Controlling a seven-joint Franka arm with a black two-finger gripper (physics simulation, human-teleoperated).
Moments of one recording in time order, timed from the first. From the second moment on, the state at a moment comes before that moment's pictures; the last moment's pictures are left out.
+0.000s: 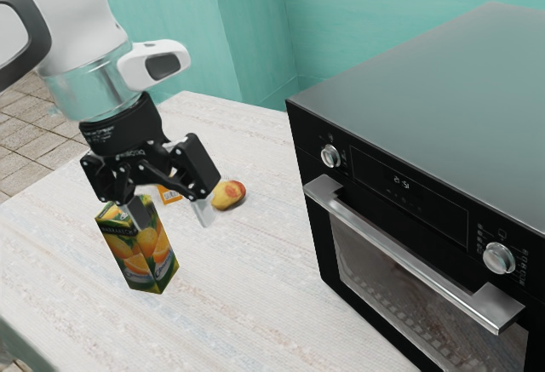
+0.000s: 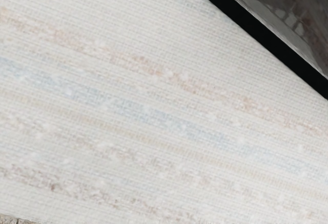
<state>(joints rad) -0.42 -0.38 0.23 -1.77 -0.06 1.46 -0.54</state>
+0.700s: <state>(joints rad) -0.56 -0.74 0.11 -2.16 -0.07 1.99 -1.22</state>
